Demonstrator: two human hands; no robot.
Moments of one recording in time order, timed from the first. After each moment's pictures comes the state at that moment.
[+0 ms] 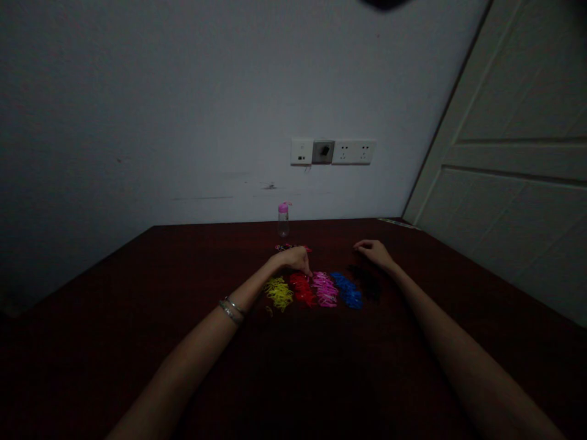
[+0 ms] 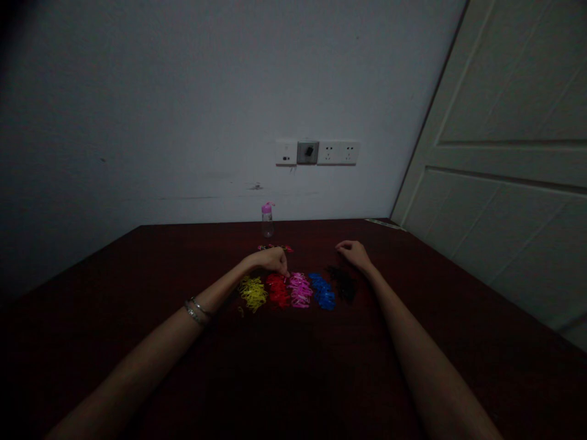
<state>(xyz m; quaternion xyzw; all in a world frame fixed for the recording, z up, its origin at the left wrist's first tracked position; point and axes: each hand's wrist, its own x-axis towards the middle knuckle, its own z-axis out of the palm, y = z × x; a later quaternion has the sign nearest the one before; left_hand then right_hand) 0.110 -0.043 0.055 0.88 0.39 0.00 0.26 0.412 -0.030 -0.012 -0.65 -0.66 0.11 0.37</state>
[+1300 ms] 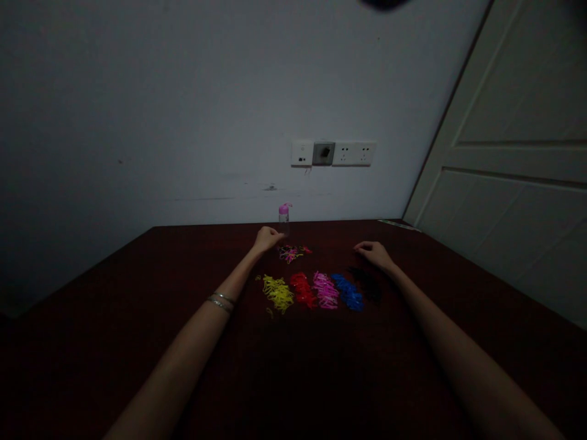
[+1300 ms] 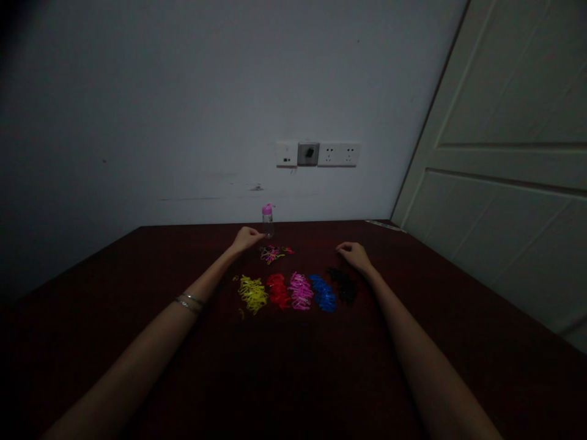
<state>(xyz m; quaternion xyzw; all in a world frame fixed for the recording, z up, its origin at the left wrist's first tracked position) 0.050 0.014 0.054 0.70 0.58 0.34 0.22 0.409 -0.033 -0.008 -0.64 -0.67 0.12 0.36</state>
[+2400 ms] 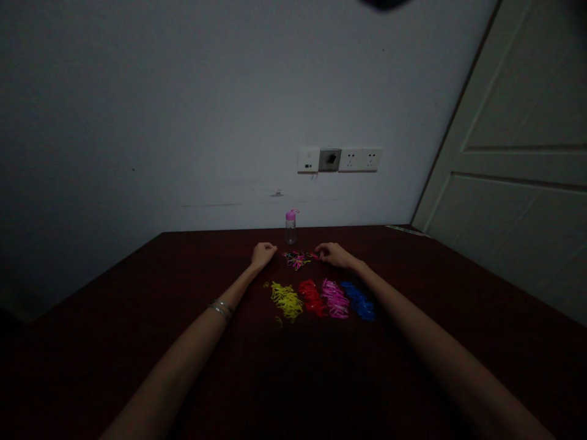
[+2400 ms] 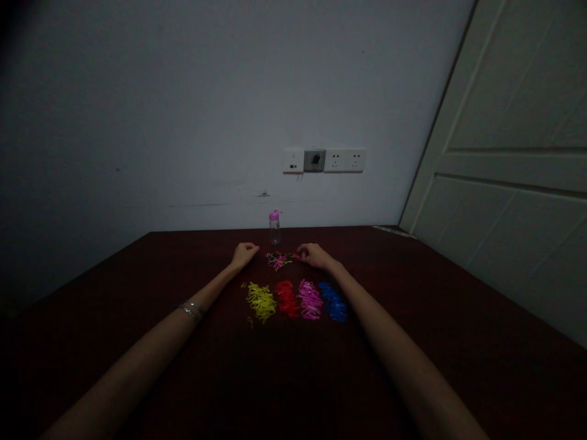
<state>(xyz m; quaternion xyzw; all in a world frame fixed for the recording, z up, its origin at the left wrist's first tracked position) 0.013 0.032 -0.001 0.67 0.60 0.39 0.18 0.284 -0.004 0.018 -0.50 -0.82 0.17 0.24</state>
